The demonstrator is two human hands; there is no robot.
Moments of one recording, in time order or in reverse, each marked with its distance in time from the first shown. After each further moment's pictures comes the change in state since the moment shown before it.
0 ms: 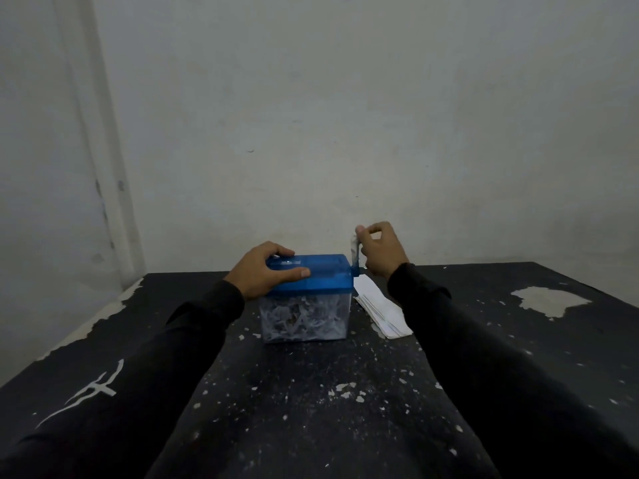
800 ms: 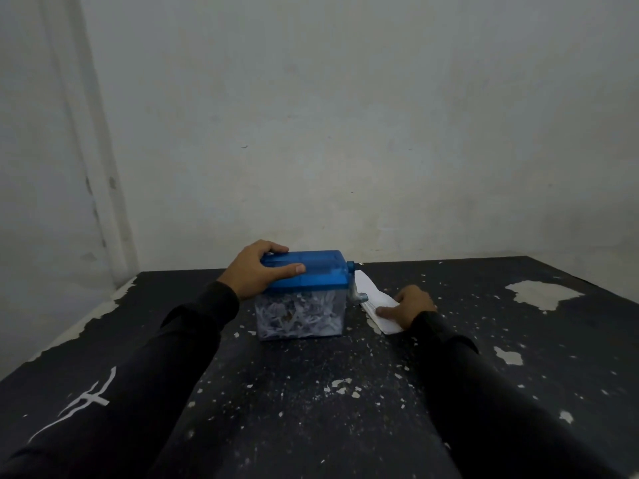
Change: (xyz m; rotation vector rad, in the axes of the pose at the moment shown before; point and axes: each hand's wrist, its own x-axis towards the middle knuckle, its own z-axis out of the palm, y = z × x) left_hand -0.006 0.005 0.002 -0.088 0.025 -0.031; right_hand -0.020 0.118 -0.039 -0.771 -0.071 0.318
